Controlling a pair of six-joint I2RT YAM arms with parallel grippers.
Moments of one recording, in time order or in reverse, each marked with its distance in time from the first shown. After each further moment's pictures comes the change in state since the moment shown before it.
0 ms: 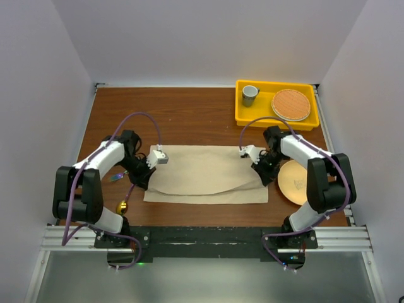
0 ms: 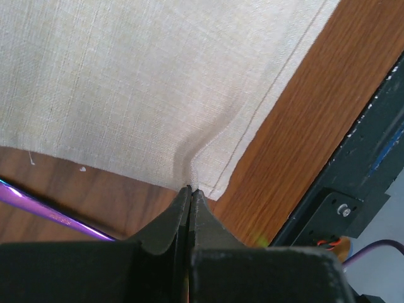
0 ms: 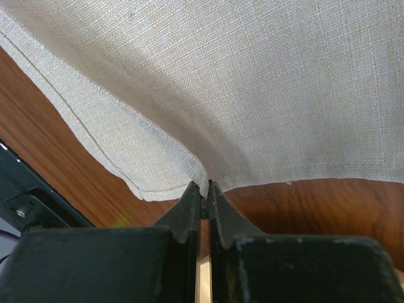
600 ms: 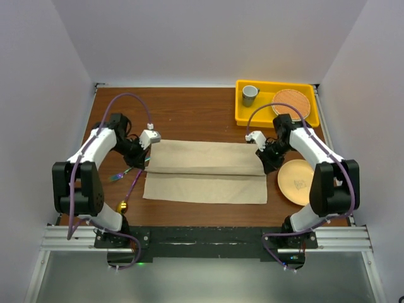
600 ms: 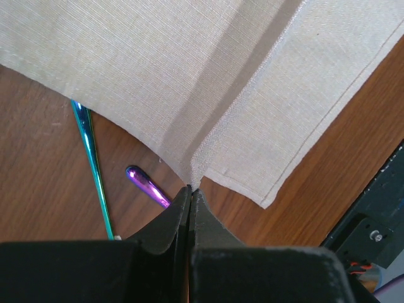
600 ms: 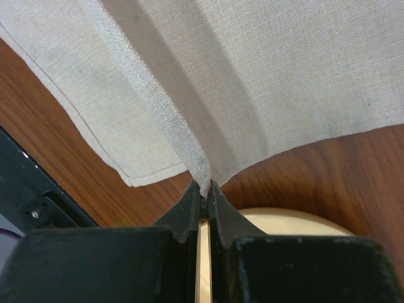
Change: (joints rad) left arm 0.107 0.084 0.205 0.023 0.041 0.000; right arm -0.080 -0.029 0.148 -0.082 -0.064 -0.002
